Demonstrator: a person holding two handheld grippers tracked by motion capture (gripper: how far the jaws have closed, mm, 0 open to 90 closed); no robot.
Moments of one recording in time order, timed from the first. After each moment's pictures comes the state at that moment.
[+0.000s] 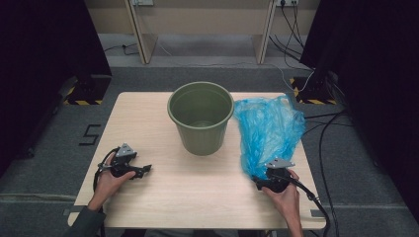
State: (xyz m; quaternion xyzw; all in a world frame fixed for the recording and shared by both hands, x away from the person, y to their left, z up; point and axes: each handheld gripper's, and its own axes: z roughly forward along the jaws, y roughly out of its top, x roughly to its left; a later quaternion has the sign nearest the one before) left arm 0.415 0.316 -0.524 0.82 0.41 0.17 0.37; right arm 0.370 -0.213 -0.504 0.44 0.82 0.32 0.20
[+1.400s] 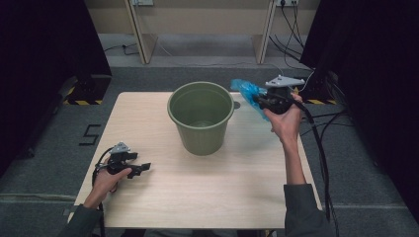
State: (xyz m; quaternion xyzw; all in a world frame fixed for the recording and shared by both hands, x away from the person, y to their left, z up) left arm 0.417 0.328 -0.520 0.79 0.43 0.12 0.41; right arm 0.490 -0.178 -0.300 0.37 0.77 0.44 0.26
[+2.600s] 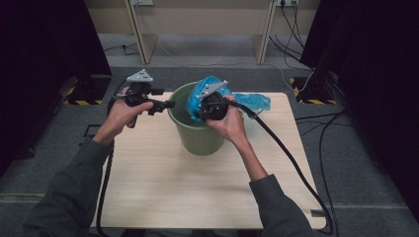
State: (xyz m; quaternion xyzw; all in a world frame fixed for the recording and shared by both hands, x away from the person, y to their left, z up) left arm 0.516 0.217 -0.303 0.81 0.30 0.17 0.47; right arm 0.490 -0.028 -0.322 0.22 0.88 0.39 0.16
